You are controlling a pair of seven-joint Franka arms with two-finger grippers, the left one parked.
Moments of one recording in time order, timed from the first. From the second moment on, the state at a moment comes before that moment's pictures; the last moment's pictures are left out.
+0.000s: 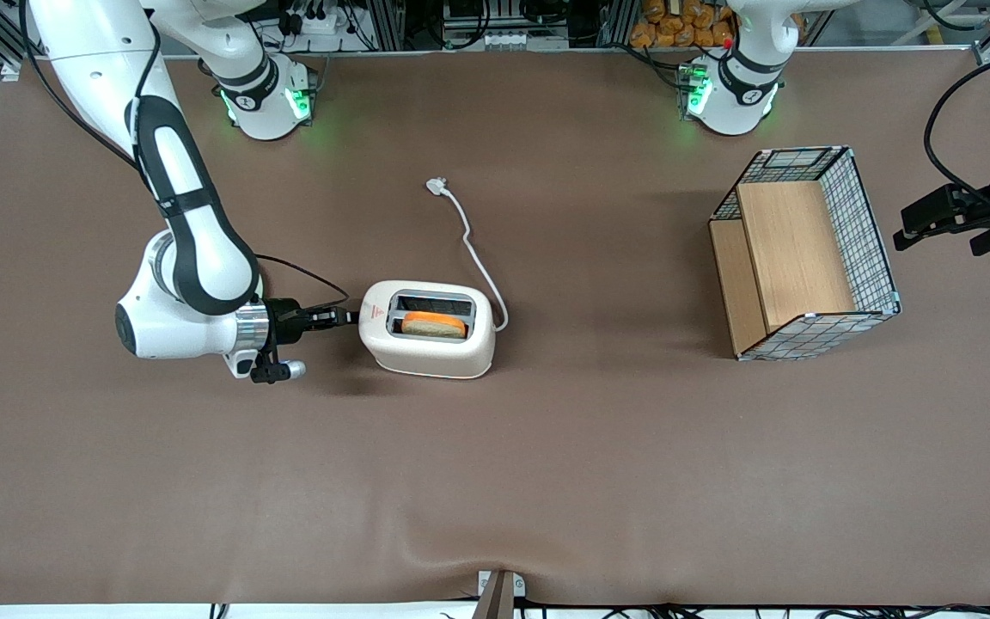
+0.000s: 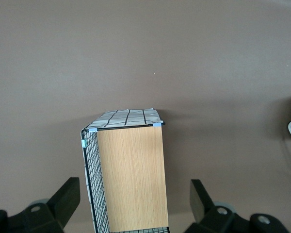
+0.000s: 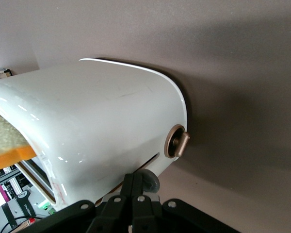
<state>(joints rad) 0.27 0.50 -0.10 -1.85 0.88 1.94 -0.34</state>
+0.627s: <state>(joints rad) 0.27 0.50 -0.10 -1.85 0.88 1.94 -0.34</state>
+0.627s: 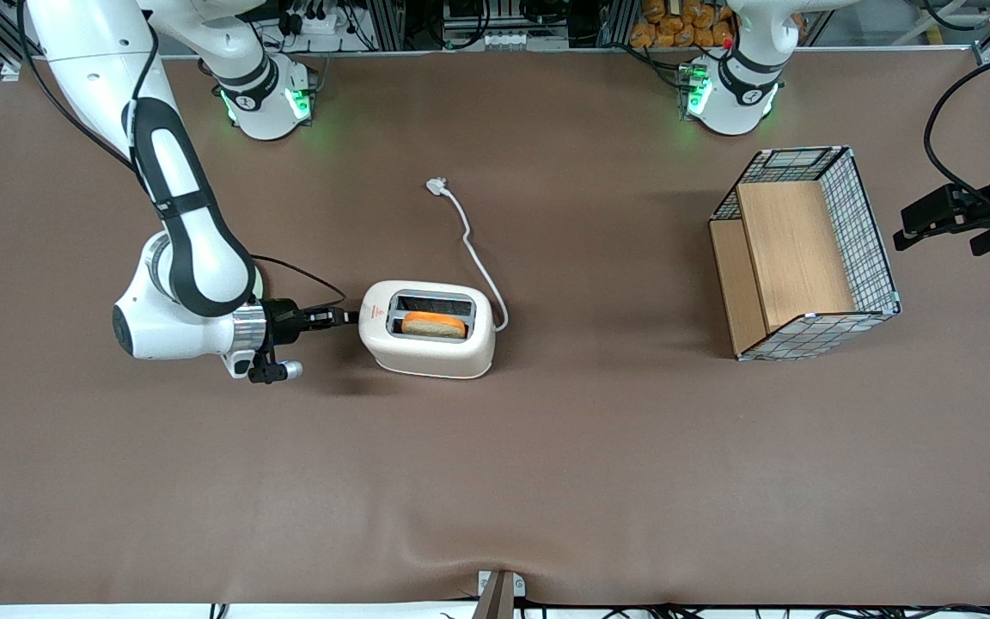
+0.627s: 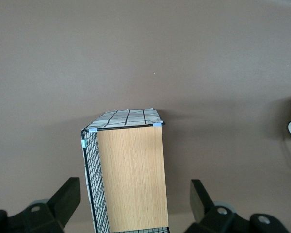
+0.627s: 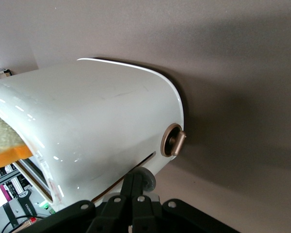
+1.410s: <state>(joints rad) 0.27 0.54 -0.10 -1.85 0.88 1.95 -0.37</state>
